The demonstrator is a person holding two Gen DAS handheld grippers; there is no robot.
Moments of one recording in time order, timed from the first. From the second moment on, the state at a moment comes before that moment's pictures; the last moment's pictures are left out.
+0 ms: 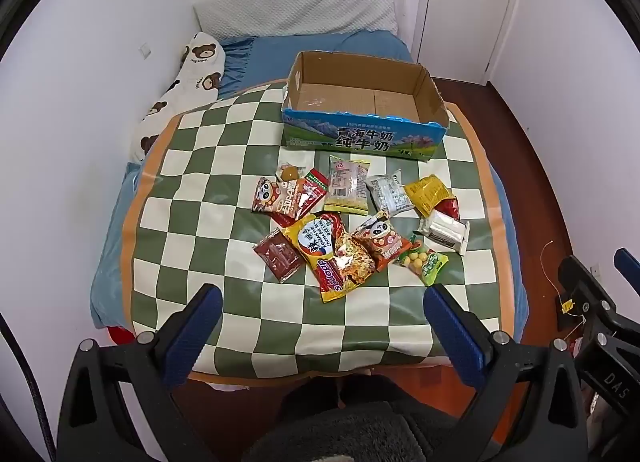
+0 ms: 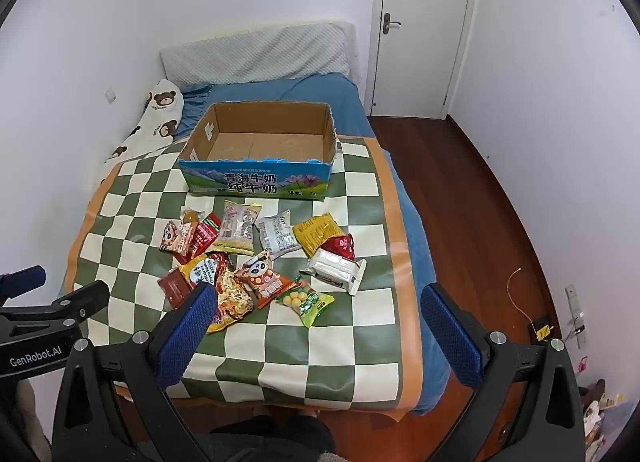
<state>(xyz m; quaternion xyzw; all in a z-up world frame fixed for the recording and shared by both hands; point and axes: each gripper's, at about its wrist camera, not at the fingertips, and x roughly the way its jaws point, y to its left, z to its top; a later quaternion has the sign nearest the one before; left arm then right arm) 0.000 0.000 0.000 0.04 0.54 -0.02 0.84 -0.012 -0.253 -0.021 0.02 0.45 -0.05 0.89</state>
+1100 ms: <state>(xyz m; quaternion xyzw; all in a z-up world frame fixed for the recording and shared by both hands) 0.001 0.003 0.003 0.03 0.53 -0.02 0.85 -0.008 -0.246 -0.020 0.02 0.45 -0.03 0.89</state>
